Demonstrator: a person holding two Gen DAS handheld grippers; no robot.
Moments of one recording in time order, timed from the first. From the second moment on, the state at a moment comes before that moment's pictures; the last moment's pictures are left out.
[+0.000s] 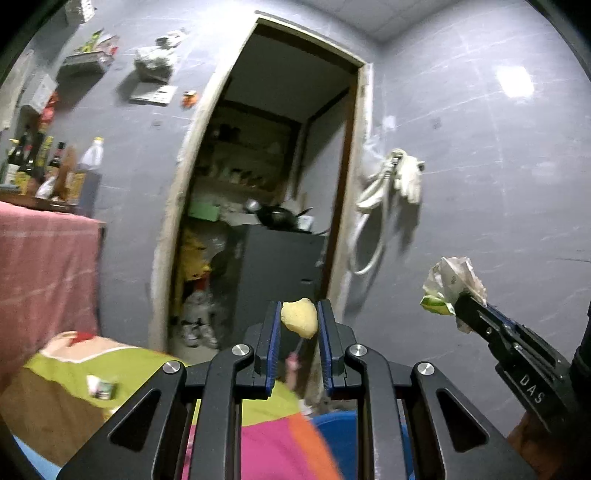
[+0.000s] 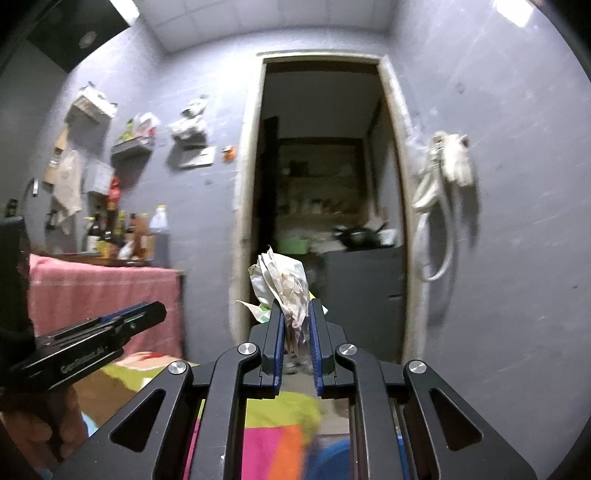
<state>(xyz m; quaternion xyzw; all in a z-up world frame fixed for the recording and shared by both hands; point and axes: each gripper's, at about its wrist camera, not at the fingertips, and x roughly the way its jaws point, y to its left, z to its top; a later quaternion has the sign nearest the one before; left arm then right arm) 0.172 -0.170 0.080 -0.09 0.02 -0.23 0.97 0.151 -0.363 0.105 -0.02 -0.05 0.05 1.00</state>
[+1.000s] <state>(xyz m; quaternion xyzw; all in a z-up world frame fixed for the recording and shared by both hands) 0.280 -0.310 -0.022 -0.06 0.28 -0.29 0.91 0.220 -0.489 0.009 0.07 0.15 -0.03 0.99</state>
